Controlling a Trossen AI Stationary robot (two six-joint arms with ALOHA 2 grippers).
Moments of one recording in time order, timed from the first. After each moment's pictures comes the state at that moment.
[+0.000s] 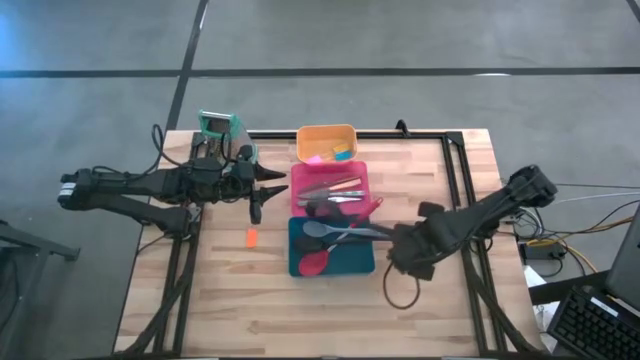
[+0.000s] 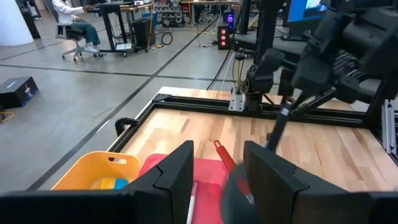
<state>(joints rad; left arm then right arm) -0.01 0.90 0.88 -0.12 -0.25 -0.03 0.46 1.55 1.38 -1.57 0.17 0.76</state>
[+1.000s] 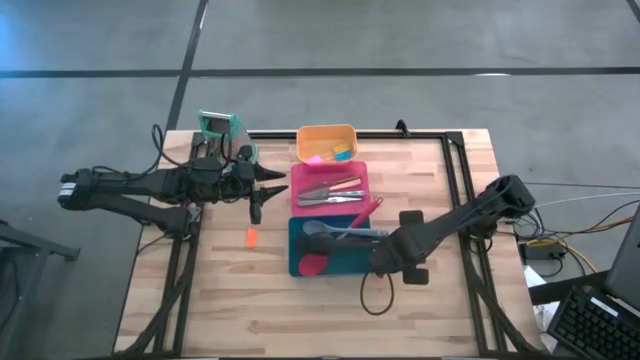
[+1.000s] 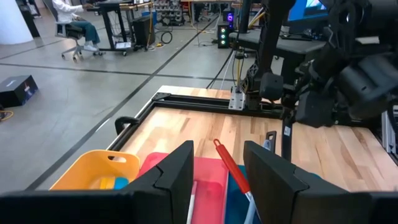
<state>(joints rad) -0.01 0.90 0.88 -0.13 -0.25 -0.03 0.41 1.75 1.40 -1.57 0.08 0.48</state>
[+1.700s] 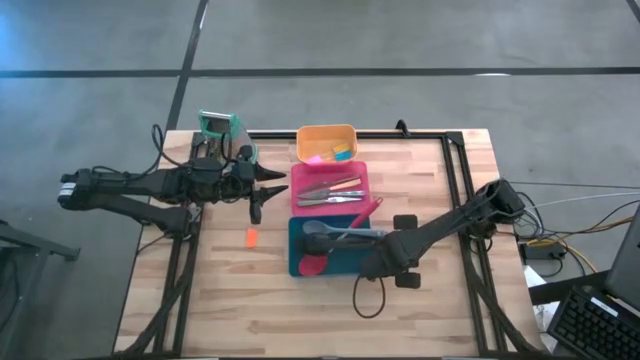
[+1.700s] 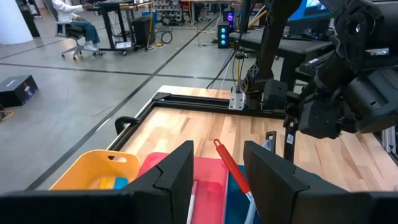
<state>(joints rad) -0.01 0.90 0.88 -0.13 -0.25 -0.03 0.41 1.83 1.47 -1.57 0.07 0.51</state>
